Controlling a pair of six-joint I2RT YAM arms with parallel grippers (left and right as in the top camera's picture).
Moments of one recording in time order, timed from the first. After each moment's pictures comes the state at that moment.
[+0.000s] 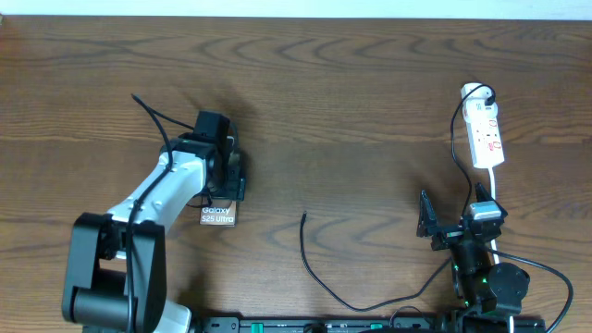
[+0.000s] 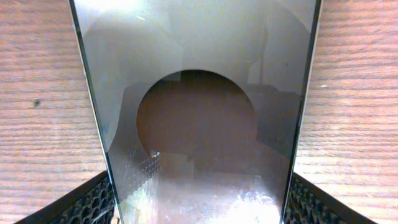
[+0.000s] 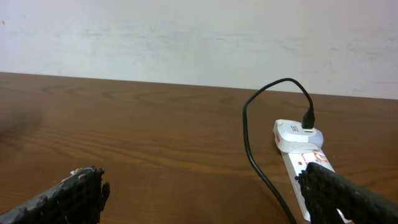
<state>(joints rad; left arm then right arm) -0.19 1.68 0.95 -0.71 -0.01 -0.11 -0.13 0.01 0.01 -0.05 -0.28 -0.01</state>
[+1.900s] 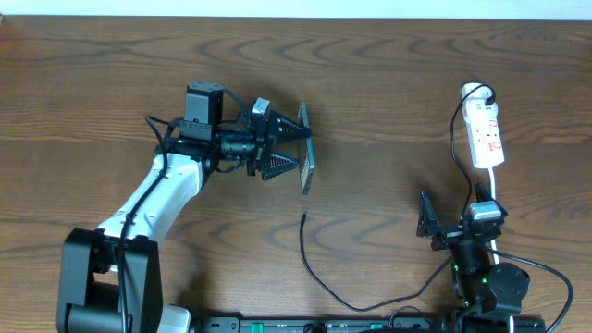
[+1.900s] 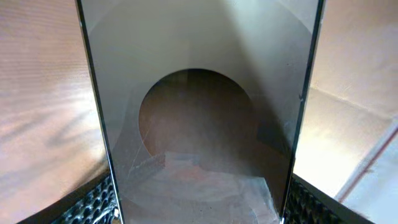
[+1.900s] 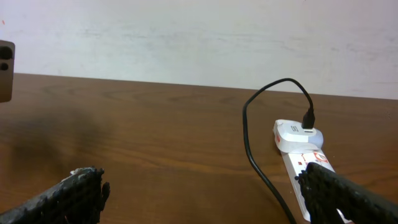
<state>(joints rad) -0.19 1.62 0.97 -0.13 1.23 -1.17 -0.13 0.01 0.01 -0.05 -0.28 -0.01</state>
